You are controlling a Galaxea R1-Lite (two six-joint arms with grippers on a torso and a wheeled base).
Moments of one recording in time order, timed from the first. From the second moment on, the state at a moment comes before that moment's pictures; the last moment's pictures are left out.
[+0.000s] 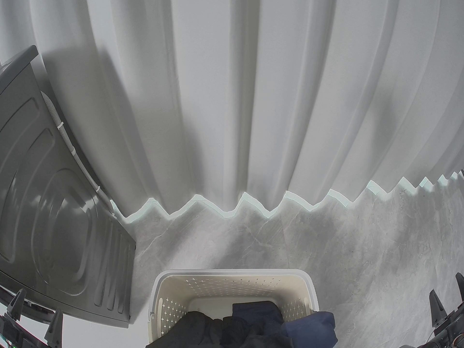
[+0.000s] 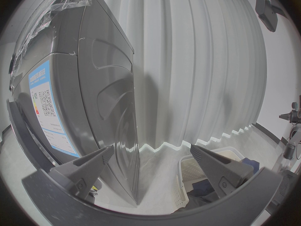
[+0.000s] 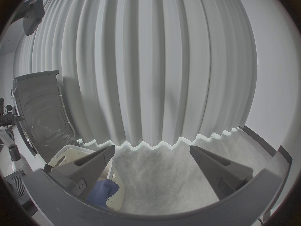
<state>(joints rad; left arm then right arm) 0.00 0.02 -0.02 0.00 0.00 -0.01 0.01 0.02 -0.02 0.00 0.00 0.01</state>
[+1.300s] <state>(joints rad) 0.00 0.02 -0.02 0.00 0.00 -0.01 0.01 0.02 -0.02 0.00 0.00 0.01</state>
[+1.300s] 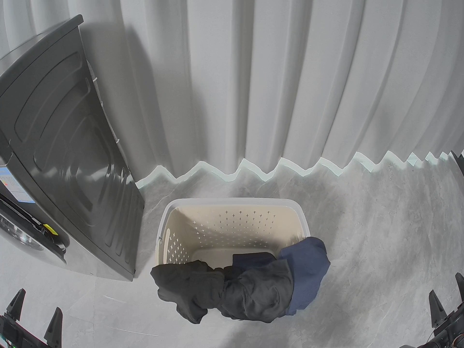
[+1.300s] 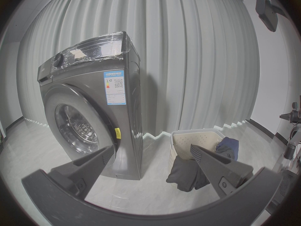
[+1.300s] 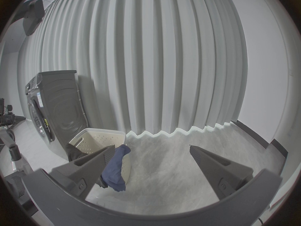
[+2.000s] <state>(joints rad) 0.00 0.02 -0.02 0.00 0.00 -0.01 0.01 0.02 -0.02 0.00 0.00 0.01</state>
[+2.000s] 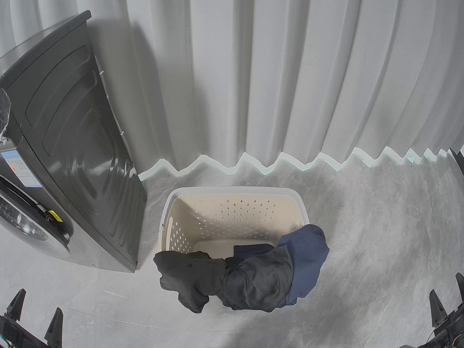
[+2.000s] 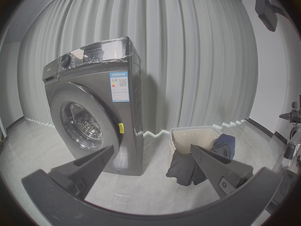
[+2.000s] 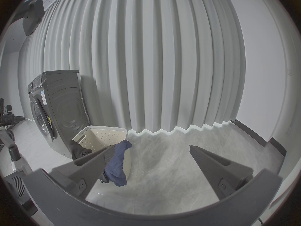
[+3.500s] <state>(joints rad) 0.00 0.02 -0.02 0.00 0.00 -0.01 0.01 0.02 -0.02 0.00 0.00 0.01</state>
